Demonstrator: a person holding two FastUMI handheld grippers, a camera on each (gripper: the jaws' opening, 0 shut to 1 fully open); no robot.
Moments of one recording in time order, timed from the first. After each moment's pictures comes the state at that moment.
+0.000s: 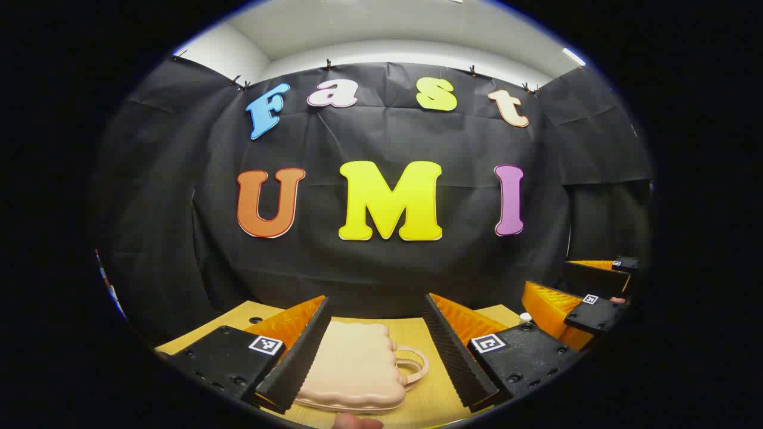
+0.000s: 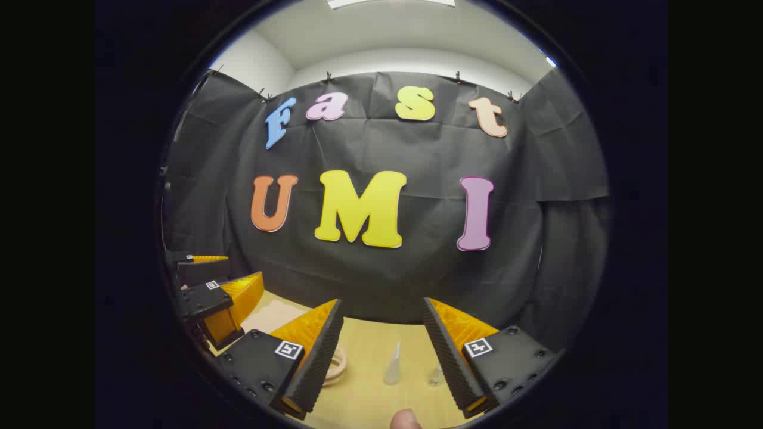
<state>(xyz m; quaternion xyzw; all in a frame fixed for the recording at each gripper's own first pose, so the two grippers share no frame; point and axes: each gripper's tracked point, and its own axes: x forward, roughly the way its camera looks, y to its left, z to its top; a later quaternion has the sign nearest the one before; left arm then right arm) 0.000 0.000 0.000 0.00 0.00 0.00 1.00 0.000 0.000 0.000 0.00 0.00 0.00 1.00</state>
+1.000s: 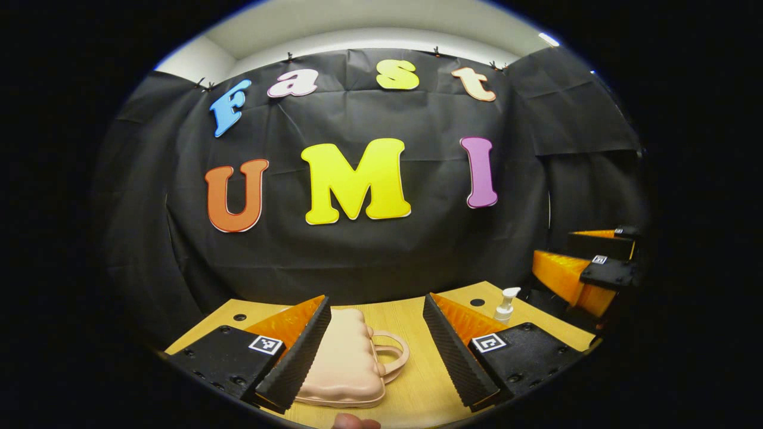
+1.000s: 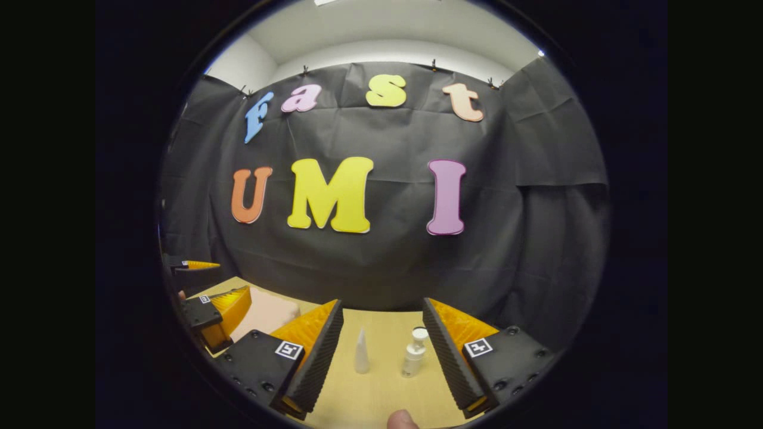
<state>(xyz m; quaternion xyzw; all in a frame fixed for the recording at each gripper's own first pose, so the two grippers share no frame) 0.011 -0.055 -0.043 0.07 0.04 -0.05 1.00 -0.008 -0.087 -0.033 0.02 0.03 -0.06 1.00</state>
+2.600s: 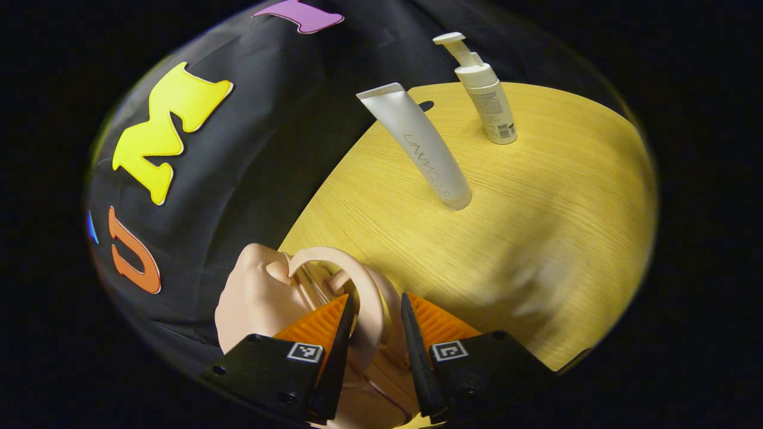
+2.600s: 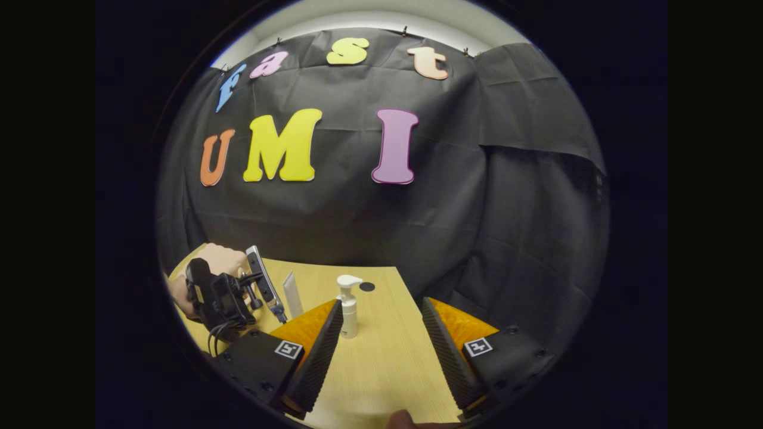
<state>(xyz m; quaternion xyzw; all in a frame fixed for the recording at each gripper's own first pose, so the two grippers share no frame) 0.107 -0.086 -0.288 0.42 0.33 -0.16 0.83 -0.041 -0.193 -0.115 0.02 0.13 -0.14 0.98</state>
